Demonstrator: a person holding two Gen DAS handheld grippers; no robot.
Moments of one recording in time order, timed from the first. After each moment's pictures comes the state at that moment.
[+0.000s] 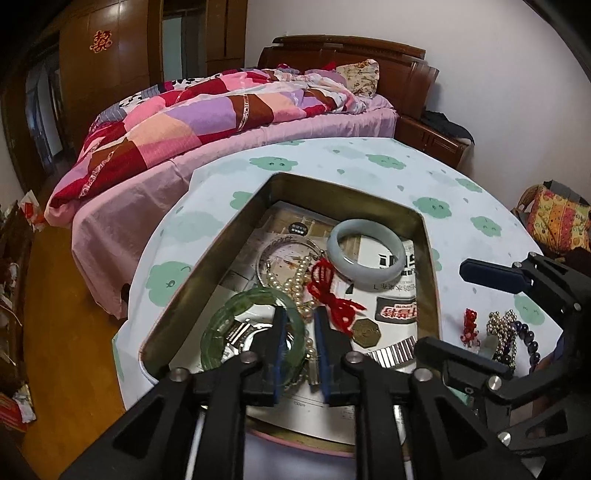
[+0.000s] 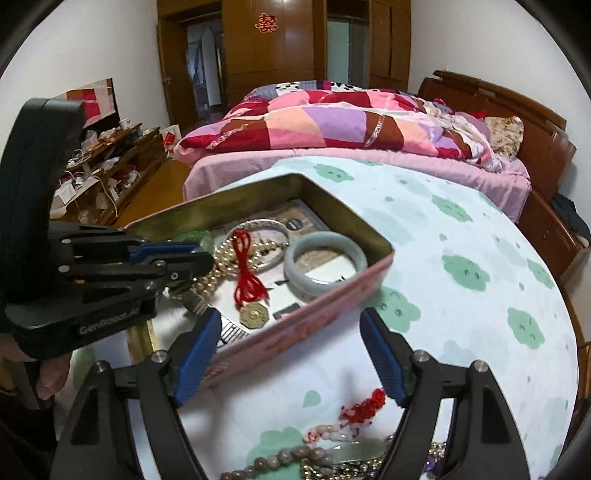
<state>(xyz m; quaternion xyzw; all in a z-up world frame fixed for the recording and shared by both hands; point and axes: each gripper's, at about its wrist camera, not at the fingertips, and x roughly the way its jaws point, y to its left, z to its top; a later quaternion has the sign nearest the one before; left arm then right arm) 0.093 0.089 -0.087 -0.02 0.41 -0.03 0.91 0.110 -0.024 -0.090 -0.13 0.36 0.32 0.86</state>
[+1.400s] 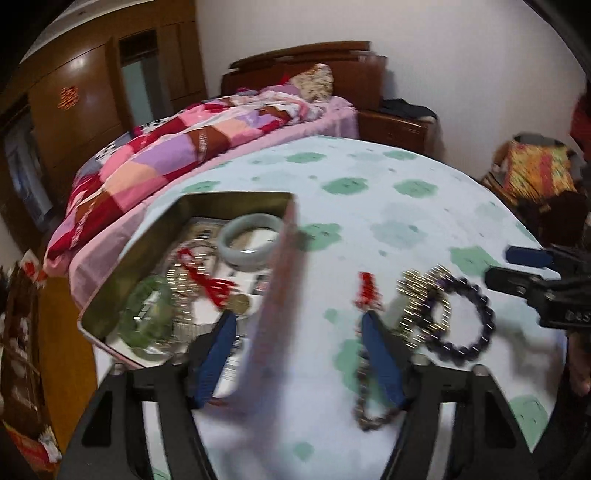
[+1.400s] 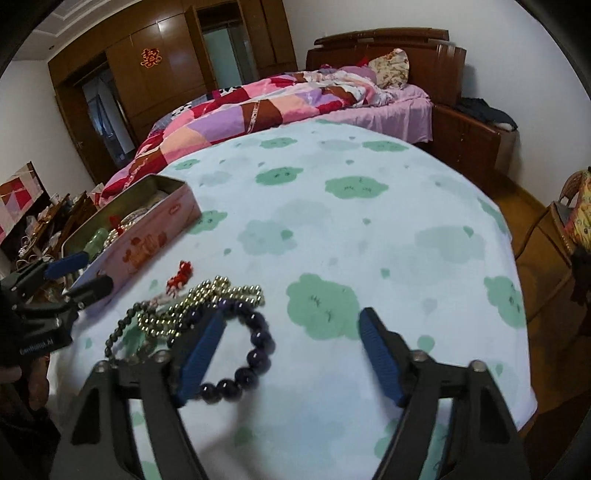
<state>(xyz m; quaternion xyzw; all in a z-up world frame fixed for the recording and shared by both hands) 0.040 -0.018 -0.083 0.08 0.38 -0.06 0.92 0.077 -0.202 -0.101 0.01 0.41 0.18 0.90</state>
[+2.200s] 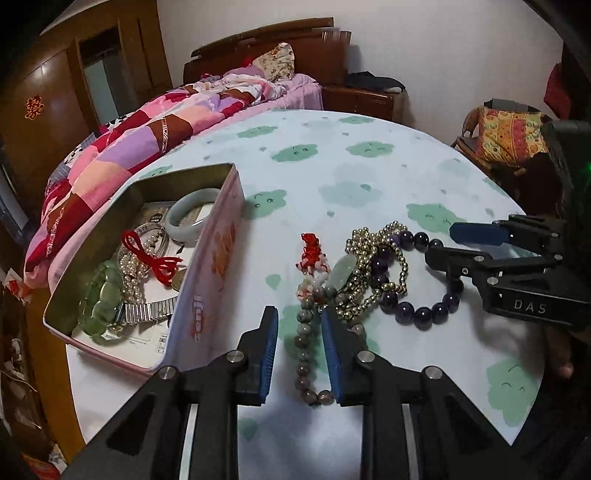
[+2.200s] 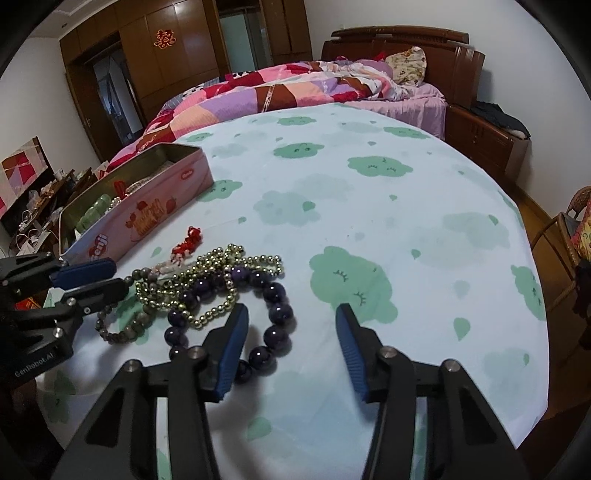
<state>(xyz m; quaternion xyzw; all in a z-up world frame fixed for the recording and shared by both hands) 0.030 -0.044 -0.101 0.10 0.42 -0.12 0.90 0.070 -0.186 -0.121 -0.02 0.42 0.20 0.89</state>
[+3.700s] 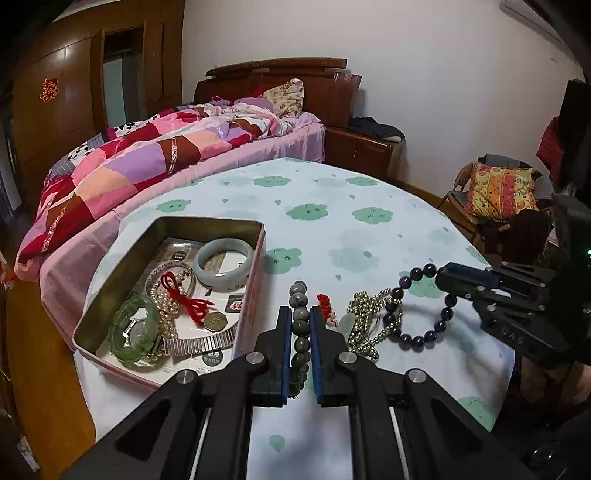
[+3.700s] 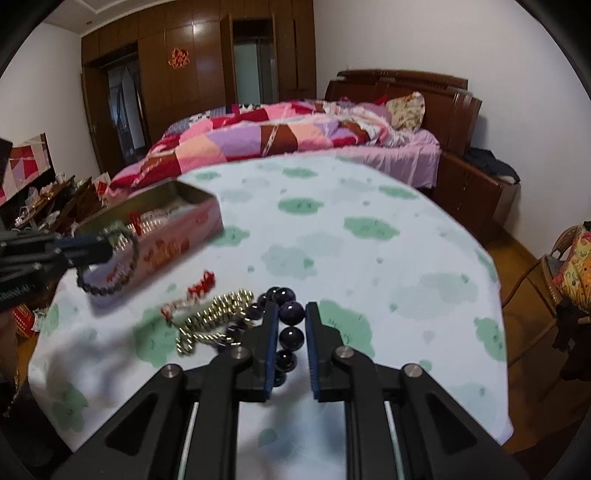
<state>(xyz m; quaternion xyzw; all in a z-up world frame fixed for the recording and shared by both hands) 0.025 -0.006 -0.047 0.02 0.36 -0.14 0.92 0.051 -0.178 -0.079 -0.05 0.33 0.19 0.92</state>
